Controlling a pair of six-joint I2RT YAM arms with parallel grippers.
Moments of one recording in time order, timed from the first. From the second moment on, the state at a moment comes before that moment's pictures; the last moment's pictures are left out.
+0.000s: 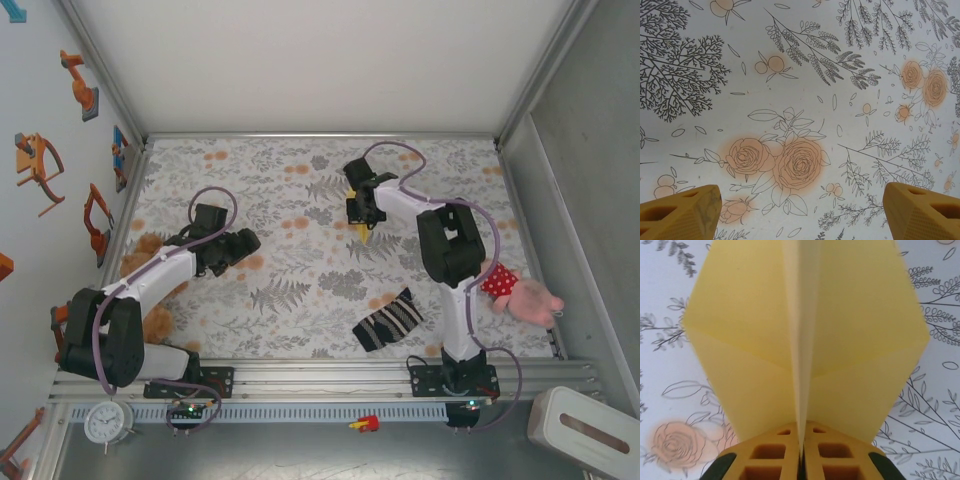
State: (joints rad) left arm -0.33 1.36 0.74 -0.42 0.10 -0.79; right arm 0.47 2.16 1.60 -0.68 0.11 0.38
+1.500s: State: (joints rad) left arm -0.33 1.20 0.86 -0.50 0.00 -0.73; right arm 0.46 1.84 1.66 -0.73 0.13 0.36
